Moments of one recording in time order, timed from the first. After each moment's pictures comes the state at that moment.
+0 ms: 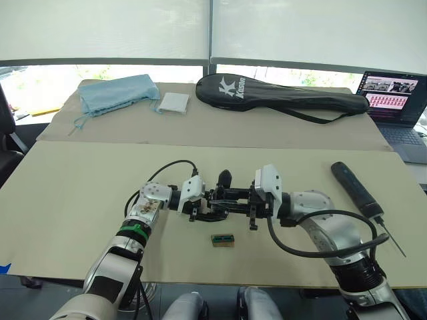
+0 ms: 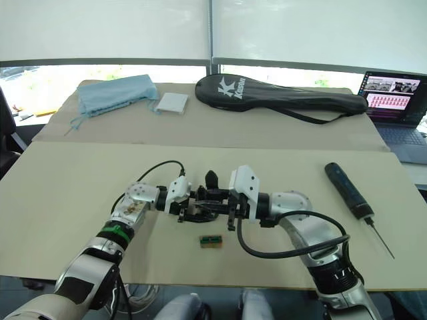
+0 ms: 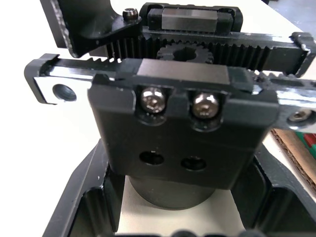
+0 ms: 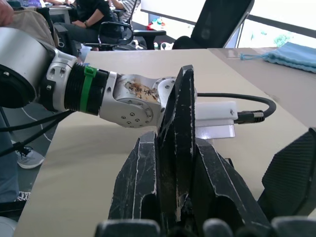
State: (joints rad) left arm -0.71 0.30 -0.21 0.79 -0.11 -0.28 -1.41; right arm -0.38 -0.48 0.23 -0.28 0.42 0.32 0.96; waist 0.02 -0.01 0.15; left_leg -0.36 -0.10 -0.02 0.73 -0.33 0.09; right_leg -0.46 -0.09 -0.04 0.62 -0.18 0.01
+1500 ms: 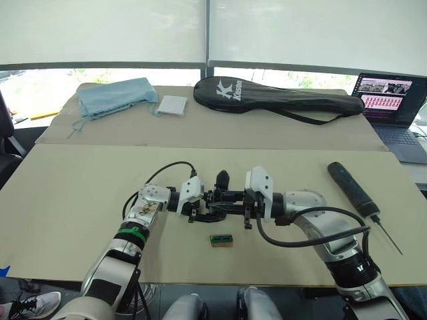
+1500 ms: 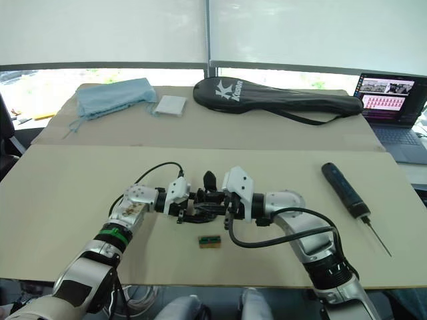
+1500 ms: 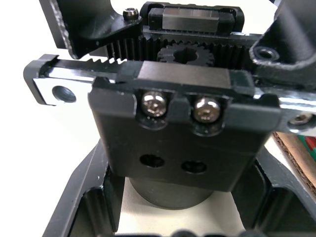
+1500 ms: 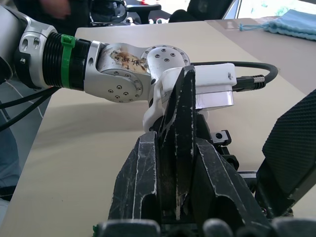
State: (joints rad) left arm -0.68 0.31 -0.22 0.75 -0.11 -0.24 -1.39; right arm -0.42 -0.47 0.26 -0.25 0.36 0.41 0.95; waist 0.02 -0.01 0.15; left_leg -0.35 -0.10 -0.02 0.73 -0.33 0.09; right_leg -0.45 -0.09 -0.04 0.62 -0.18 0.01
